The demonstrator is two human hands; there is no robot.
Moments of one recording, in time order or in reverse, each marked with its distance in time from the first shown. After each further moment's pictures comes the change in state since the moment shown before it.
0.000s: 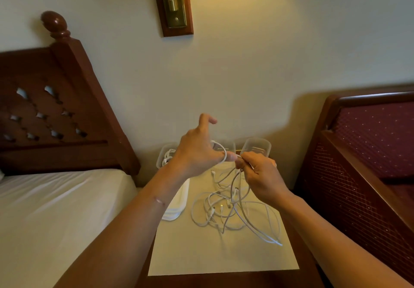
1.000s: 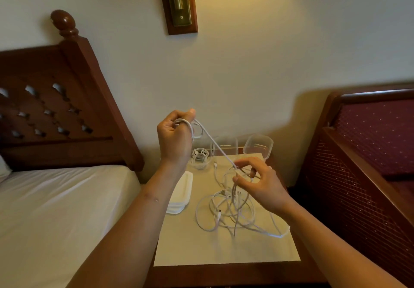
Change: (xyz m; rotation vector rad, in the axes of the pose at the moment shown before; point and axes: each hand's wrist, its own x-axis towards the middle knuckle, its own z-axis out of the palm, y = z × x) left_hand -0.010 -0.013 -0.017 -0.916 0.528 -0.170; right_hand -0.037 -0.012 0.005 0.226 -0.024 0.029
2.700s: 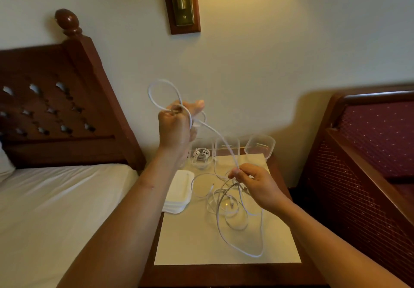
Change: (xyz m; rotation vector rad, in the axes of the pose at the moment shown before) left_hand 0.007 0.026 0.010 -0.086 -0.091 -0.118; right_hand 0.015 0.009 0.015 0.098 -0.095 0.121
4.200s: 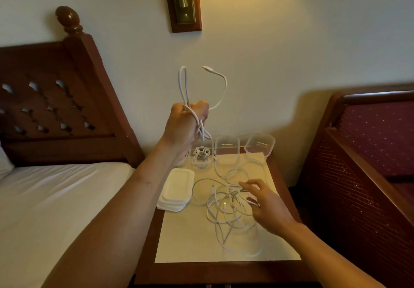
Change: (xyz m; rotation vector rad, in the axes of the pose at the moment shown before) left_hand -0.008 0.013 -0.006 0.192 -0.199 -0.013; right_hand -0.035 0.066 0.004 -0.552 -0.104 -0.033
